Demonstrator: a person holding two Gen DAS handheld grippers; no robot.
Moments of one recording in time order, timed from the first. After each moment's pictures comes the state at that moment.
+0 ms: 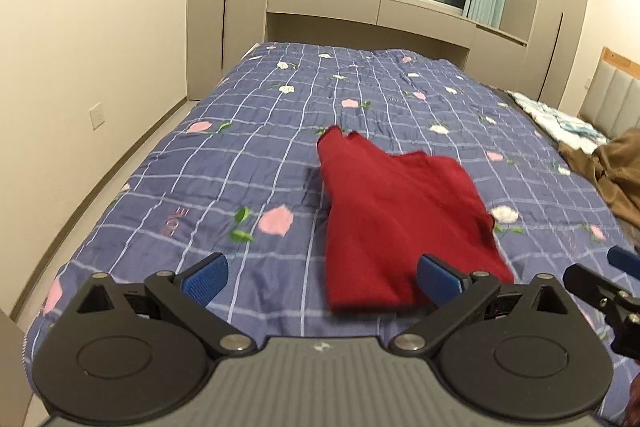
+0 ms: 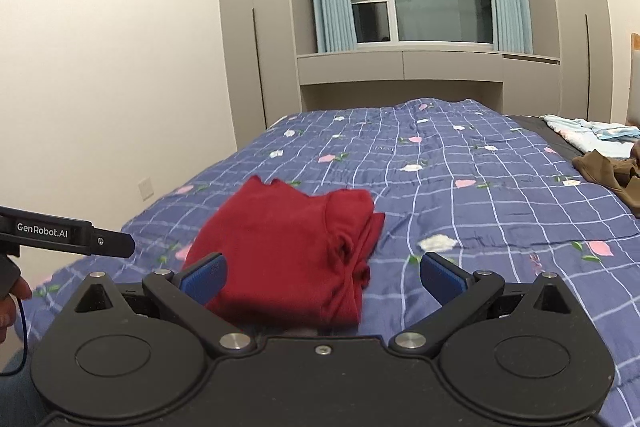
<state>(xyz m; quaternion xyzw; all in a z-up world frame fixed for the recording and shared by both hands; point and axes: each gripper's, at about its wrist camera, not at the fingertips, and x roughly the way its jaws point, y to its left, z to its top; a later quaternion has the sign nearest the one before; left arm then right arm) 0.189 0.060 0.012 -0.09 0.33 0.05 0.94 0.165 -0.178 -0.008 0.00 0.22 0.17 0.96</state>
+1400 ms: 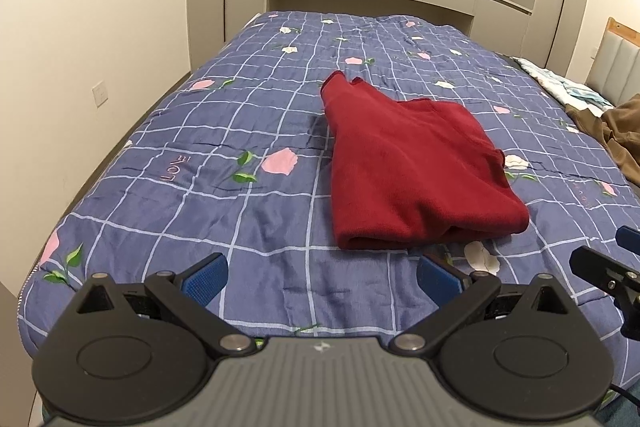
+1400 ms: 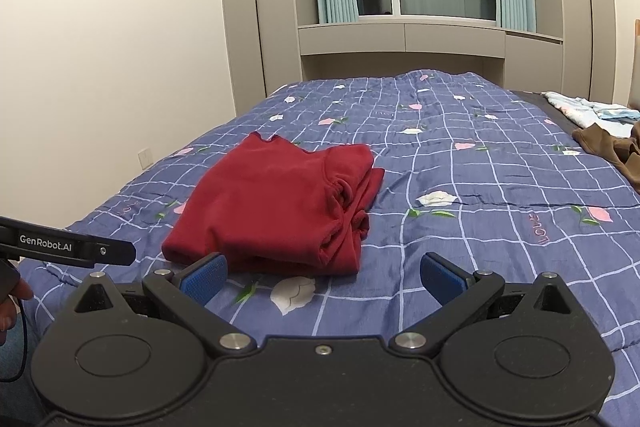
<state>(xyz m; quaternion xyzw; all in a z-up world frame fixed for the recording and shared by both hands) 0.177 0.054 -0.020 -0.07 0.37 0.06 0.92 0.157 -0.178 -0.033 -0.01 0.26 0.17 0.95</state>
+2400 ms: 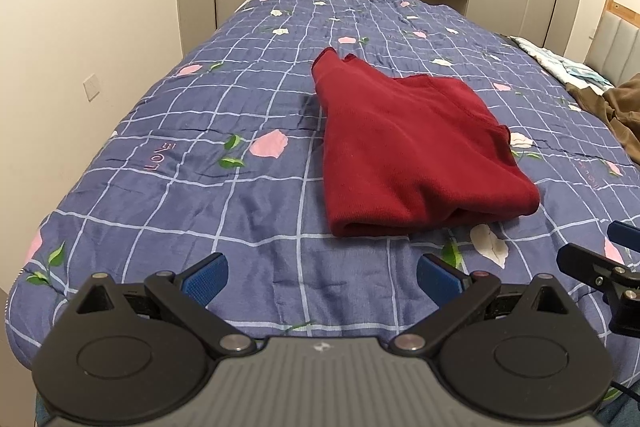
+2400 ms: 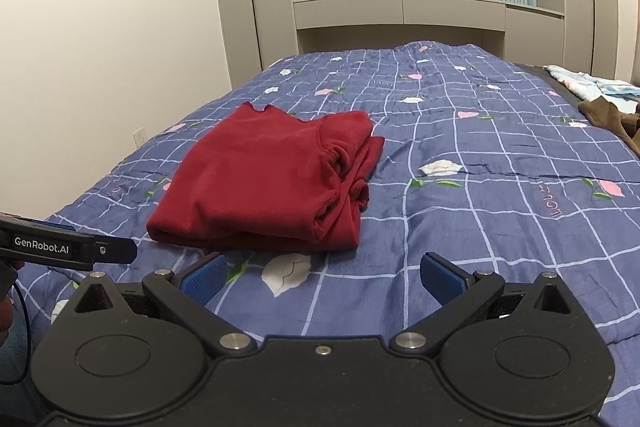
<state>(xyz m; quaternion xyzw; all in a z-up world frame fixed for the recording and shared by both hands) 0.192 0.050 -0.037 -0.06 0.40 0.04 0.91 0.176 -0.175 -0.054 -0.01 0.30 0.16 0.94</state>
